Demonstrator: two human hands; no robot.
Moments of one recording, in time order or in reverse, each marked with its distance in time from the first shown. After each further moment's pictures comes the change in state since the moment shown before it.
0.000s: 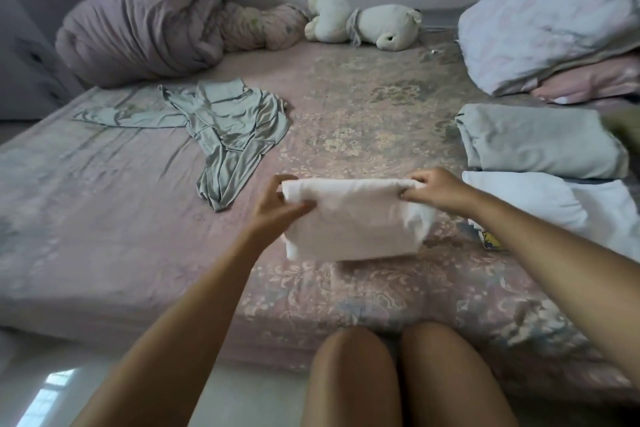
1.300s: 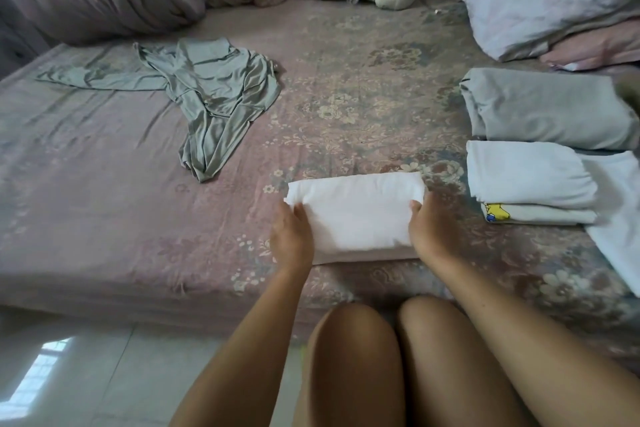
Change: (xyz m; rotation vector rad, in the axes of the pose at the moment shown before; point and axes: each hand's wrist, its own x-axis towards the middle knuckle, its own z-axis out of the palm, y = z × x) left_hand -0.042 -0.063 0.073 0.482 0.355 -0.323; right_hand -0.036 0.040 0.107 -0.203 0.360 0.448
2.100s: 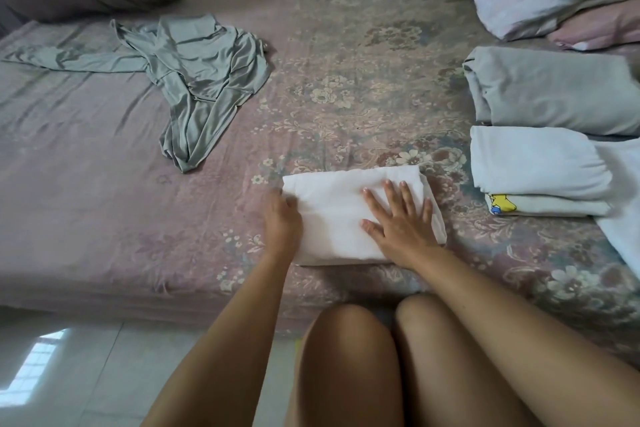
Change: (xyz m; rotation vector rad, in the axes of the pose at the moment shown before) left_hand 0.035 -0.011 0.018 -0.096 -0.061 0.066; right_hand 0.001 0.006 0.034 -0.517 -0.264 -0.462
